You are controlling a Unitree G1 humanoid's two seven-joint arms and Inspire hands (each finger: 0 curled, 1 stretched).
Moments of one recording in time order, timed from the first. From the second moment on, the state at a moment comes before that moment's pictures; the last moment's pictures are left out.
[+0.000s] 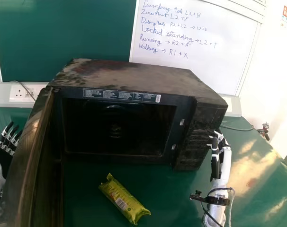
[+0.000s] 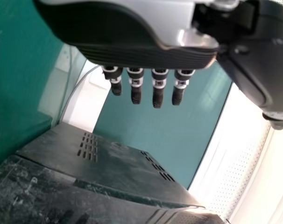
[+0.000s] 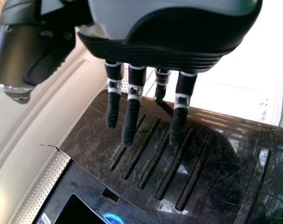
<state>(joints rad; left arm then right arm) -0.19 0.35 0.61 0.66 -0.61 -0.38 -0.78 -0.45 -0.32 -0.11 1.06 -0.14 -1.07 -0.30</state>
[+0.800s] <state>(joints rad) -0.20 0.36 0.62 0.69 -0.61 -0.38 -0.79 -0.41 -0.44 0.04 0.99 -0.42 -1.09 -0.55</state>
